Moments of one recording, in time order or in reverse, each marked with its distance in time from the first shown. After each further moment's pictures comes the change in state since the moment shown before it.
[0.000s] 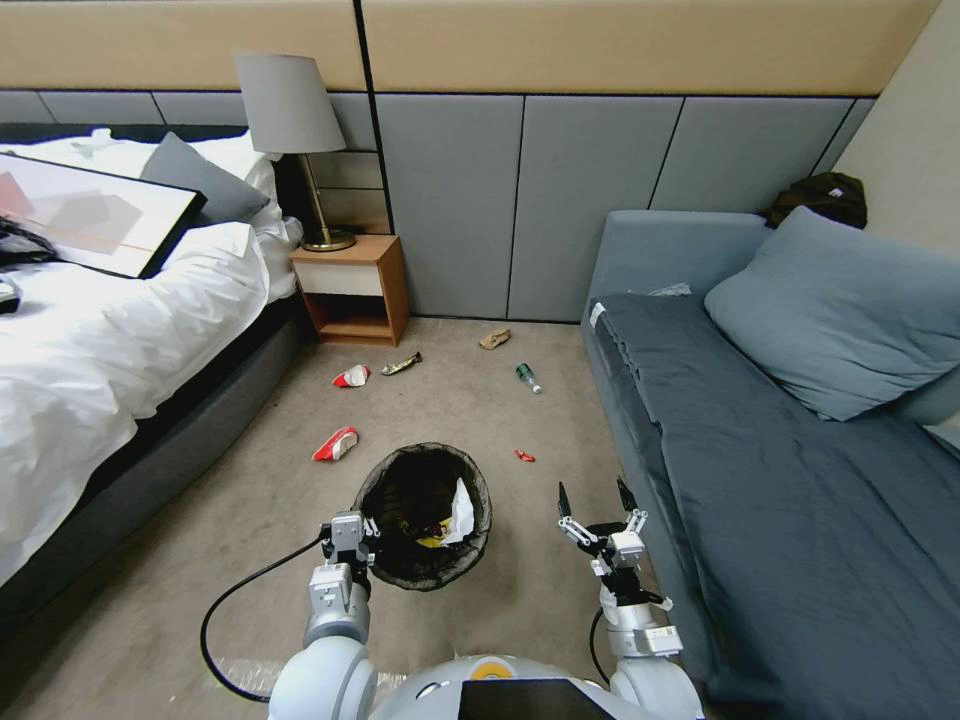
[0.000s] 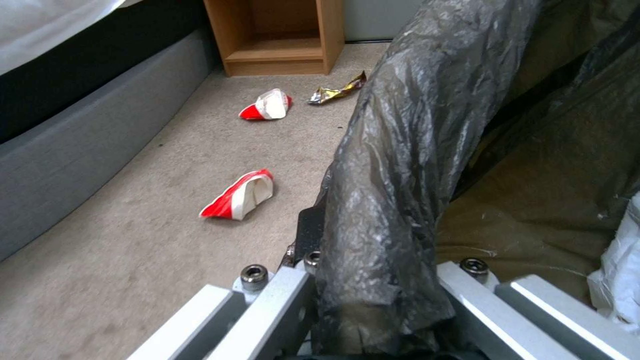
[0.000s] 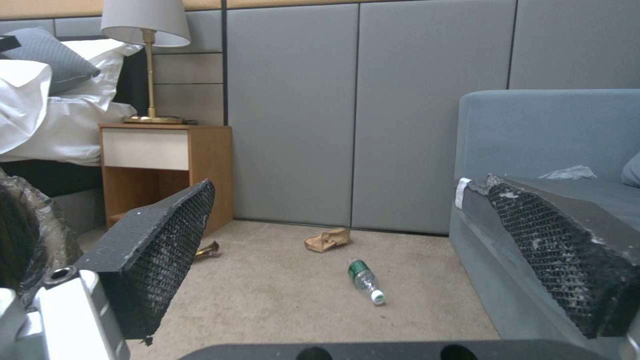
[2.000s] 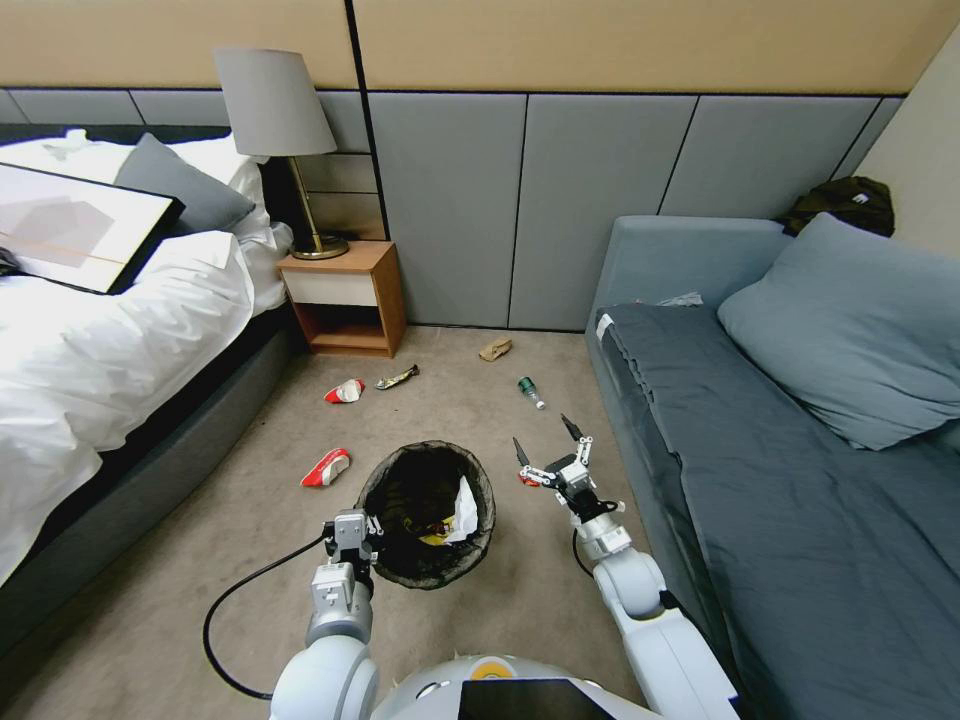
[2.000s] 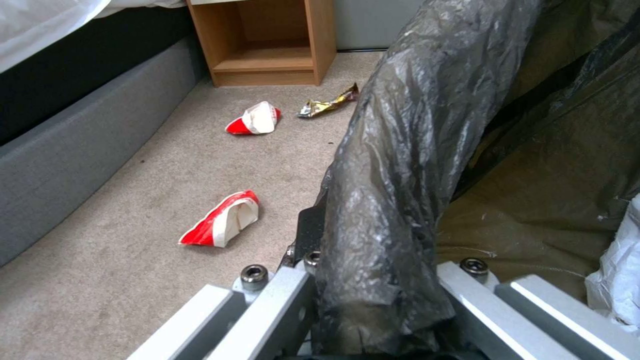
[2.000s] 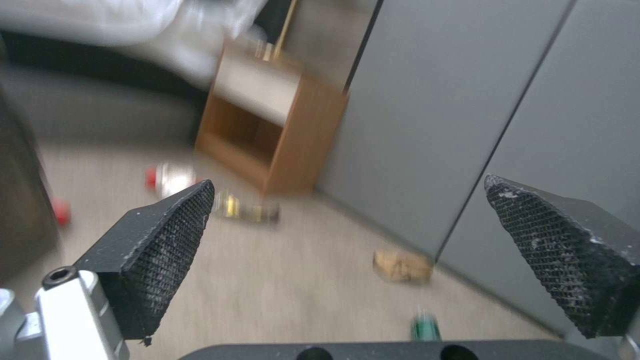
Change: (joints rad) left arm -0.009 -0.010 0.015 0.001 0.015 -0.004 0.013; right arm 0.569 -0.178 -0.075 -0.362 -0.068 -0.199 -0.313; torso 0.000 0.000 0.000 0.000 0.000
